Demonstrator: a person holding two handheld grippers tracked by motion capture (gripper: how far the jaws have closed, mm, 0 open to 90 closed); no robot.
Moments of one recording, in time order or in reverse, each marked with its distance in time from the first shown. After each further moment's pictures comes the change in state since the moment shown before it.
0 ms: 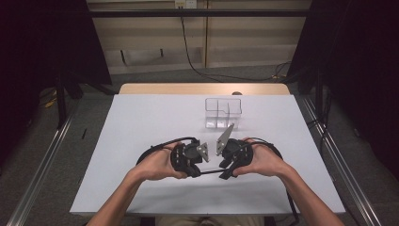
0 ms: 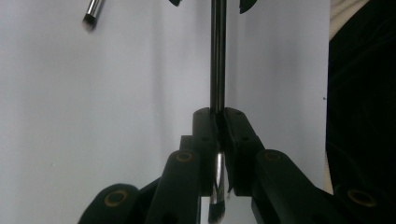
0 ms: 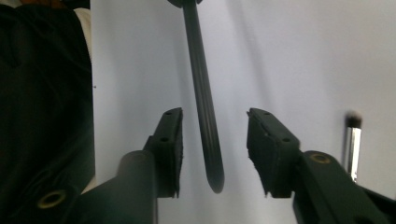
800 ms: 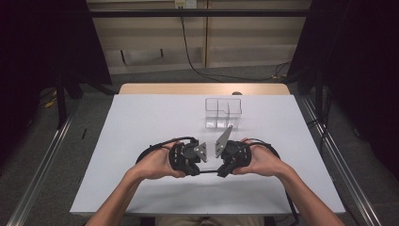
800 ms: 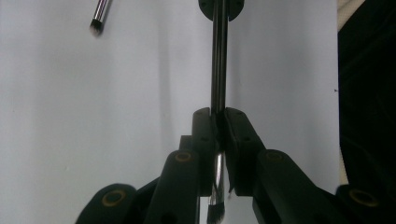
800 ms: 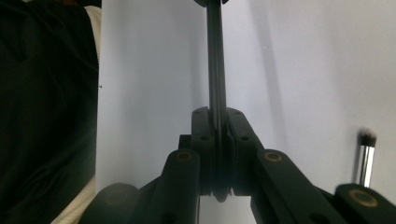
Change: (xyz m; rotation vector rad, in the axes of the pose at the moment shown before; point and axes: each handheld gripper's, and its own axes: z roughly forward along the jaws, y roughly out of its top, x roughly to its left) left arm 0.004 -0.005 -0.001 -0.023 0.026 0.056; right arm -0.001 0.000 0.005 -0.027 0.024 -0.051
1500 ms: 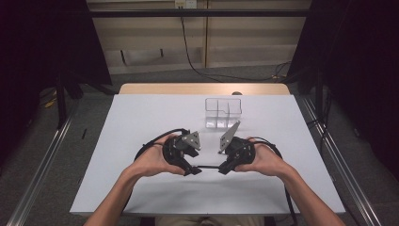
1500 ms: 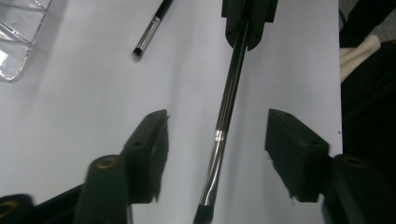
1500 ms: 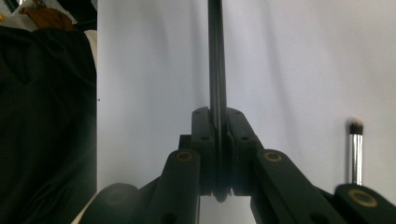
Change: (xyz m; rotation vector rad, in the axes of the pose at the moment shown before) left arm 0.013 -0.015 -0.013 -0.205 0.036 -0.141; right arm -0.007 -0.011 -0.007 -0.076 -0.006 0.082
